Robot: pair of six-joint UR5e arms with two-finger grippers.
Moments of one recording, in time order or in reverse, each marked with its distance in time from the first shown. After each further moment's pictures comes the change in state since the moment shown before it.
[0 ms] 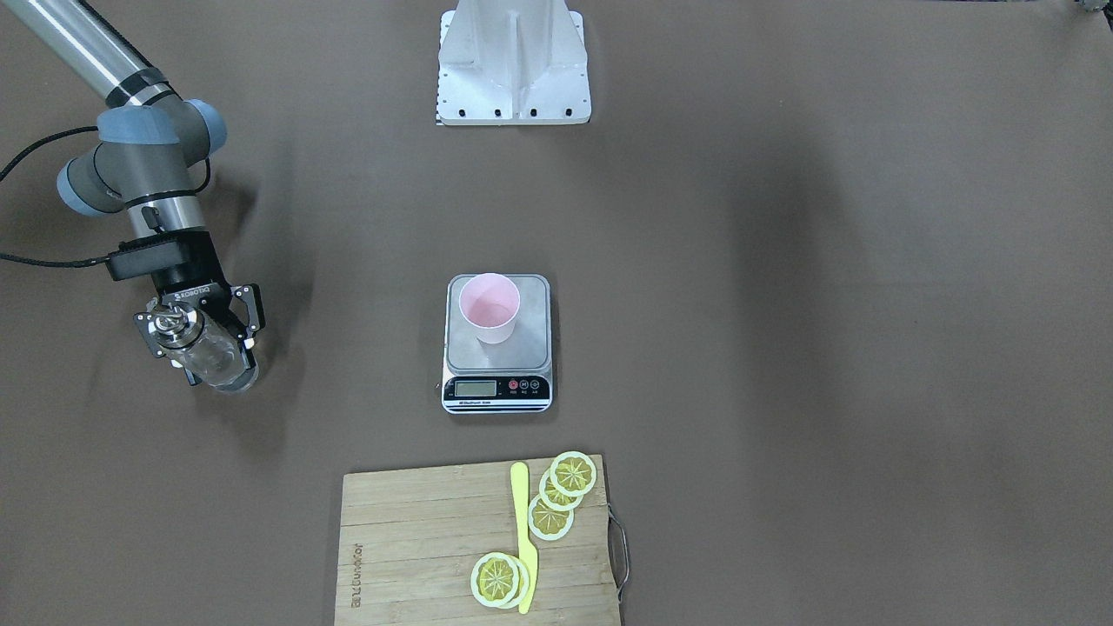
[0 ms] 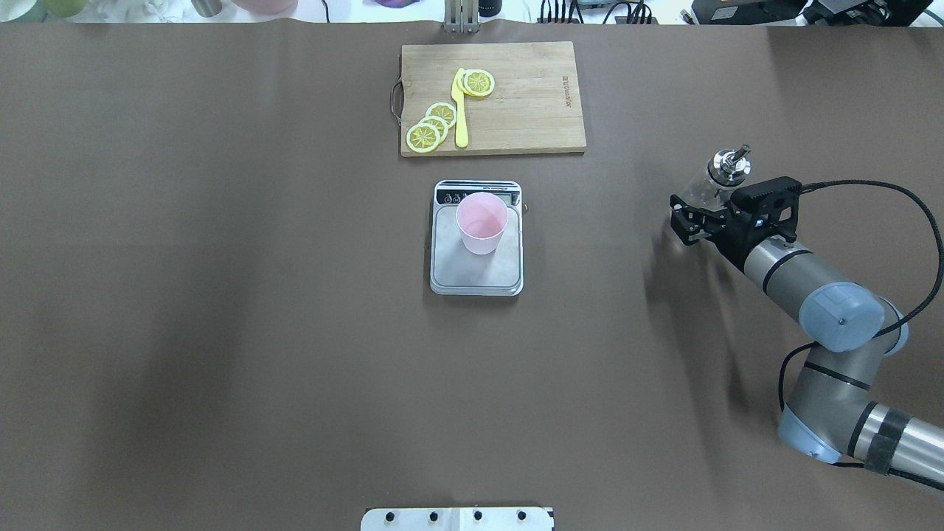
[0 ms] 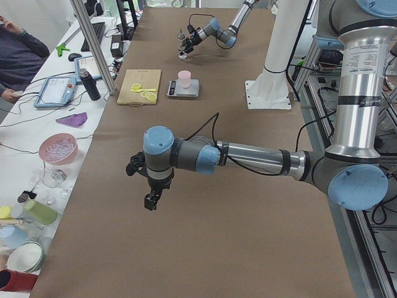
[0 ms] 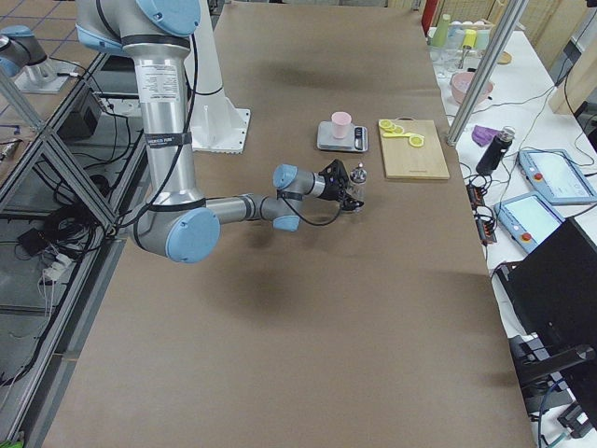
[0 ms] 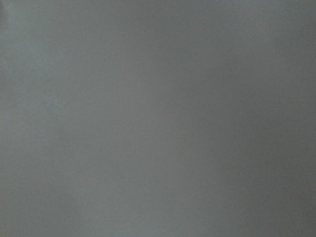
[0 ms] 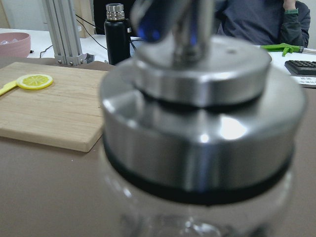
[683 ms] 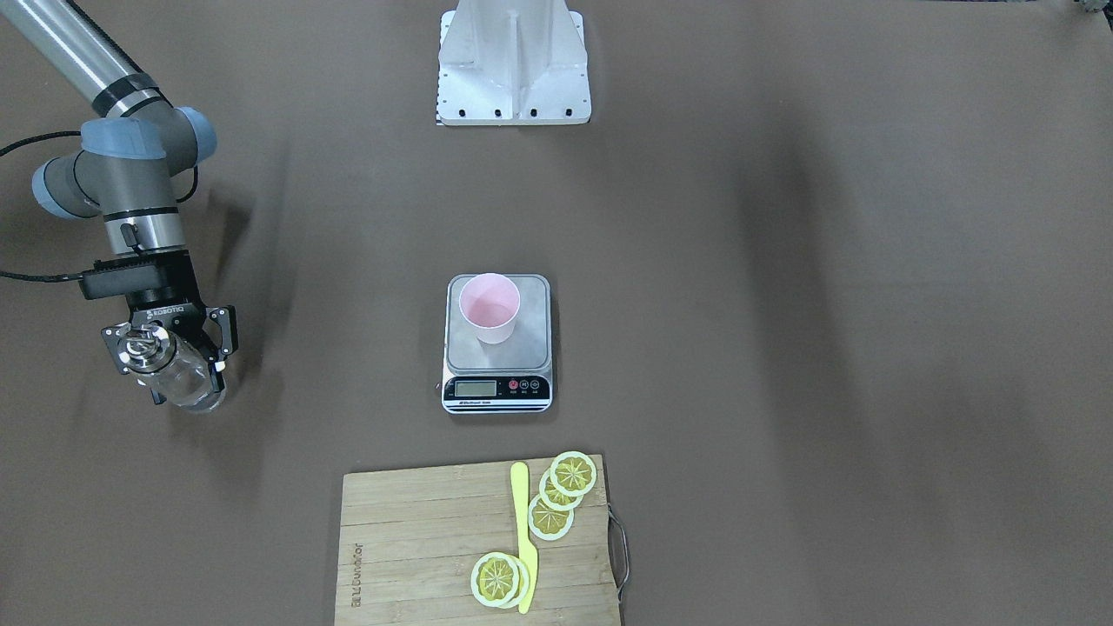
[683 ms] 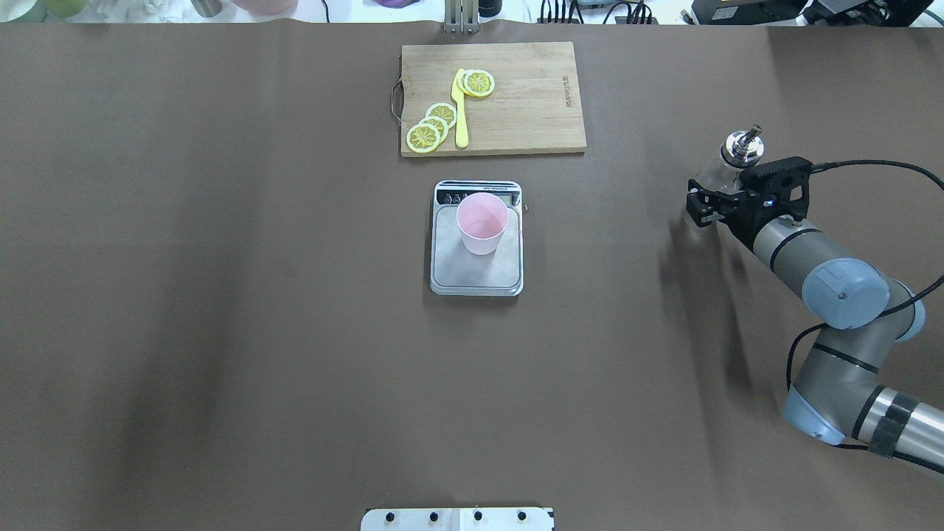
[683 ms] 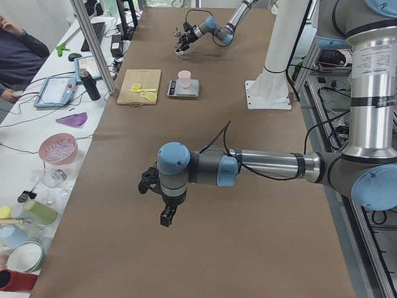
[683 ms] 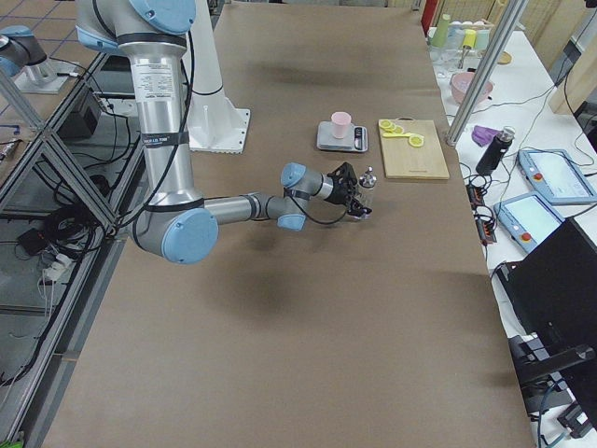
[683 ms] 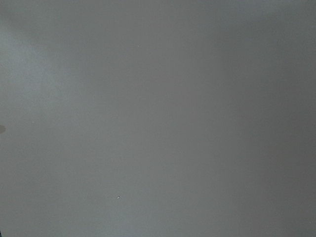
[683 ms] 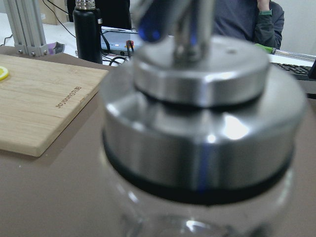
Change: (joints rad) left arm -0.055 0.072 -0.024 0.033 -0.027 0.030; right arm 0.053 0.005 0.010 -0.113 0.019 -0.012
